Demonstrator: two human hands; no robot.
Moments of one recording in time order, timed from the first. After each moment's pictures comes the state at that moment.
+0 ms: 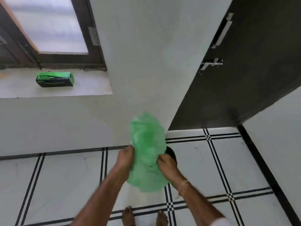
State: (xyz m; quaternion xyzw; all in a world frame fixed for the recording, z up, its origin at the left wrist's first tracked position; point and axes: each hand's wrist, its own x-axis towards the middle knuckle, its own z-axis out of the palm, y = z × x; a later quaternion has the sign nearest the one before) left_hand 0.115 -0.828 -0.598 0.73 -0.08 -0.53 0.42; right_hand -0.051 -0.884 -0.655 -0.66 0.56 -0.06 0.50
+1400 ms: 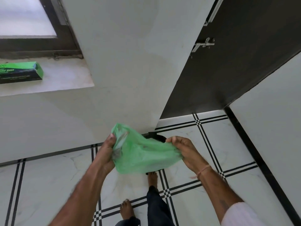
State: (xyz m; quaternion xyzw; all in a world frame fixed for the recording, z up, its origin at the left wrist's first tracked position) left_hand 0.177 -0.838 -0.665 0.55 0.06 -0.63 0.54; right_hand -0.115 -0.926 -0.651 -0.43 0.51 -0.25 0.70
